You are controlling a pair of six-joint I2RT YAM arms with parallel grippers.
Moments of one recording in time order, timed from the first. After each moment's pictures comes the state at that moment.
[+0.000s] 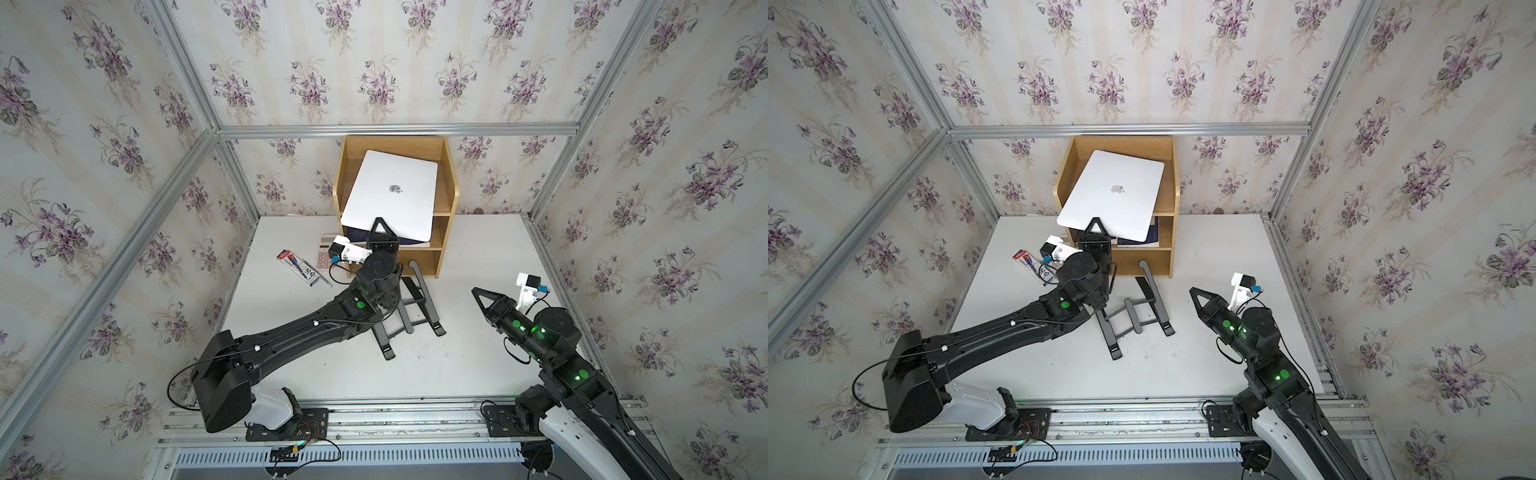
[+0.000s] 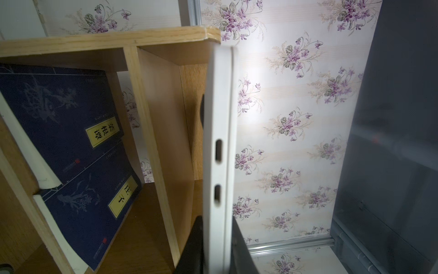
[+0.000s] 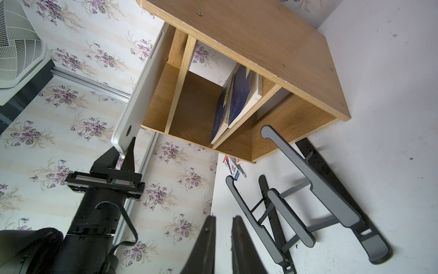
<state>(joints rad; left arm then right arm) -0.96 1.46 1.13 0.50 -1.00 -1.37 0.48 0.47 0.50 -0.18 -0.15 1.12</state>
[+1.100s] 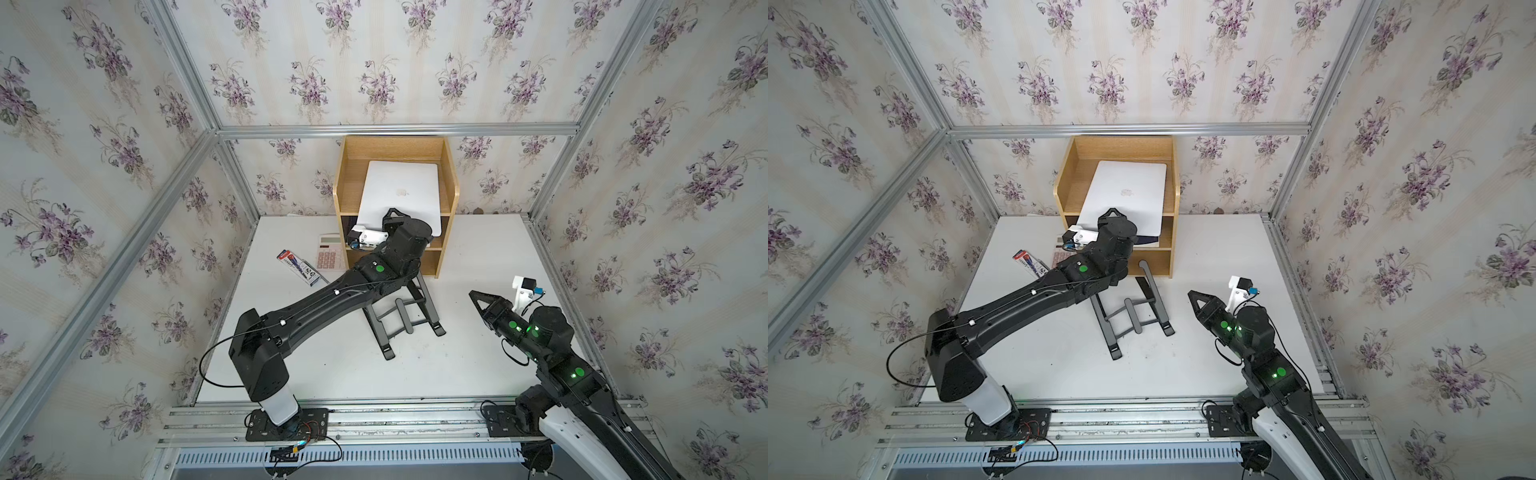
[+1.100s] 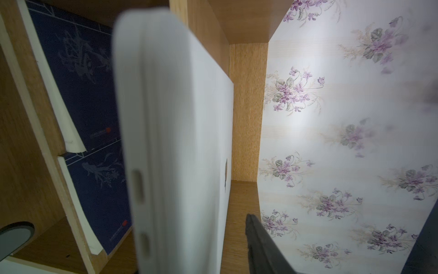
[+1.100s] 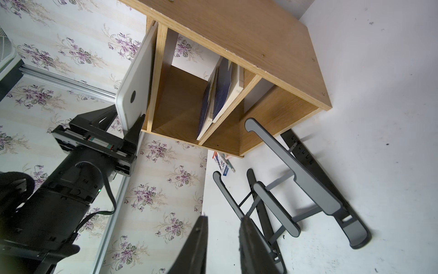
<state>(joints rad) -0.90 1.70 1.58 -0.22 -0.93 -1.83 0.48 0.49 0.48 -0.22 -0.14 1.13</state>
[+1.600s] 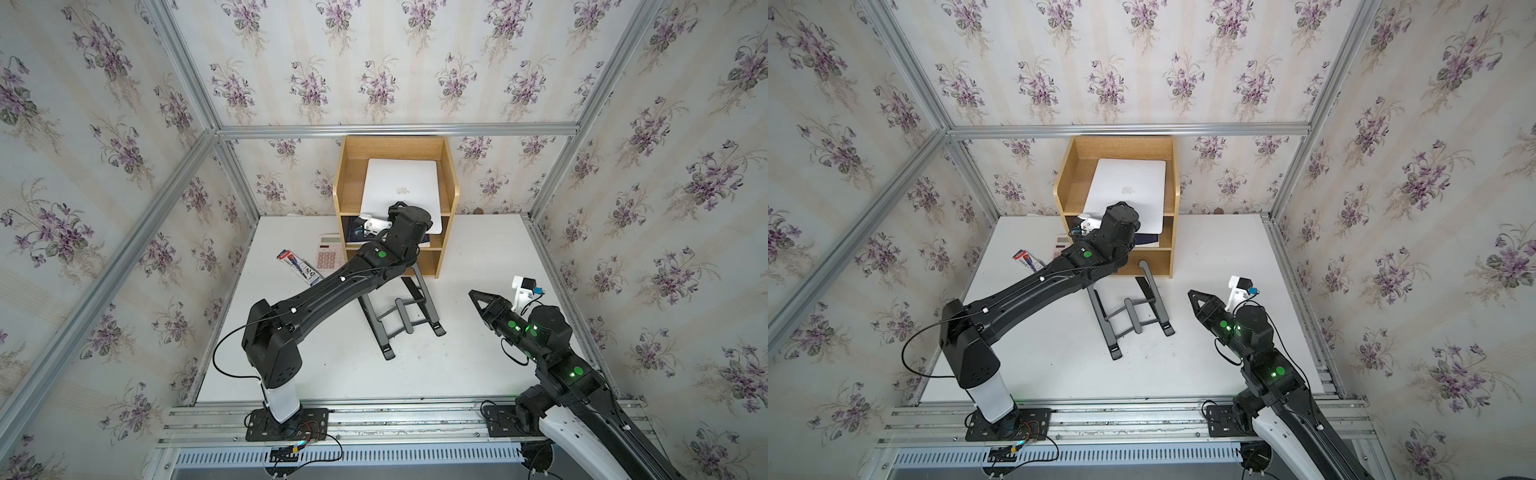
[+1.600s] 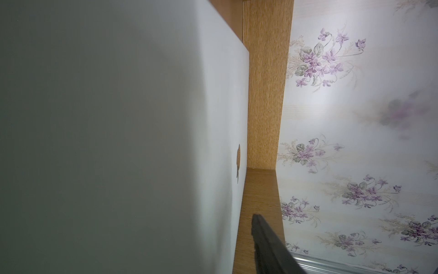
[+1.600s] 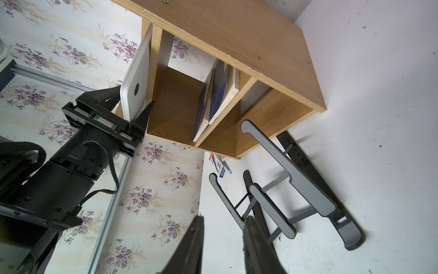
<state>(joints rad) -0.84 1.79 1.70 -0.26 -0.74 -1.77 0.48 0.50 0.48 -0.21 -0.12 1.11</state>
